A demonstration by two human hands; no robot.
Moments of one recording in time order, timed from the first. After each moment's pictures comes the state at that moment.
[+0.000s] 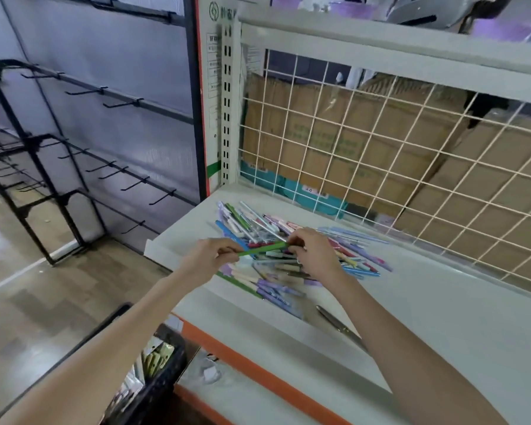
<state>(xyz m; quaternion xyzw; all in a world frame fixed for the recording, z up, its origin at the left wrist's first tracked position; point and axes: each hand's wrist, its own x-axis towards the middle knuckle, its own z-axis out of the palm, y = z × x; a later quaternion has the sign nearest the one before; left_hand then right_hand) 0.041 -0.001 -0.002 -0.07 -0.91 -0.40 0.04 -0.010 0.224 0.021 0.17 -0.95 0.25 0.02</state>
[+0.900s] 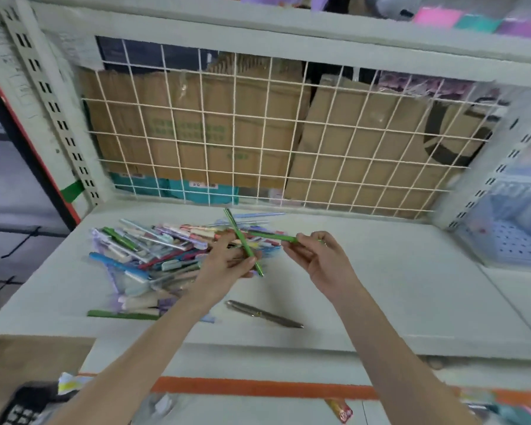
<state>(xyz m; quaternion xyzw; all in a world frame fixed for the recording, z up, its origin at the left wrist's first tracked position) 0.043 0.182 0.024 -0.13 -0.72 -0.68 -0.12 0.076 0.366 0.045 -0.15 -0.43 0.89 0.06</state>
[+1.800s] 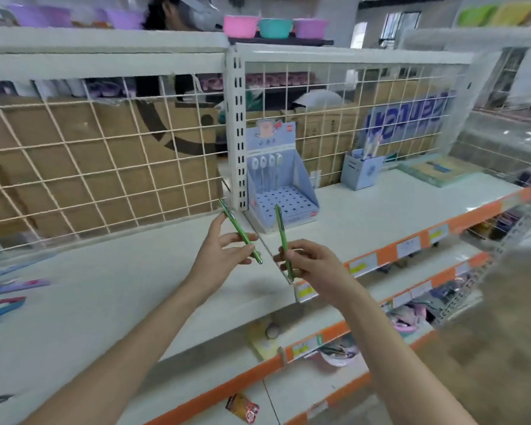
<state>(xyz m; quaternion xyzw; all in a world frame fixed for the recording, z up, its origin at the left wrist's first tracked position) 0.180 0.569 0.063 -0.30 -0.66 -0.66 -0.21 0.299 0.718 0.042 -0.19 -0.65 0.72 0.15</state>
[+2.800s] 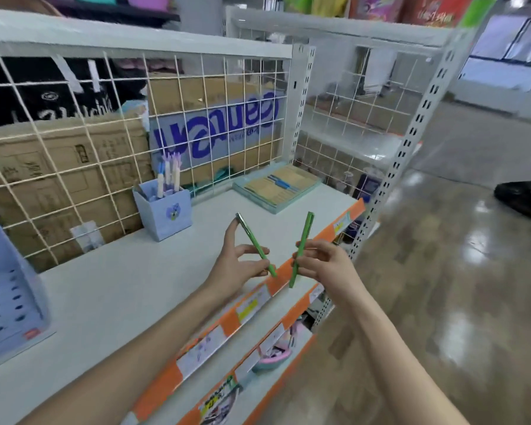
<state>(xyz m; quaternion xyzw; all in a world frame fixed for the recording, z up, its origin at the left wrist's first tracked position) 0.311 1.073 0.035 -0.38 -0.57 -0.61 -0.40 0.471 1.150 0.055 -0.40 -0.58 0.62 0.33</state>
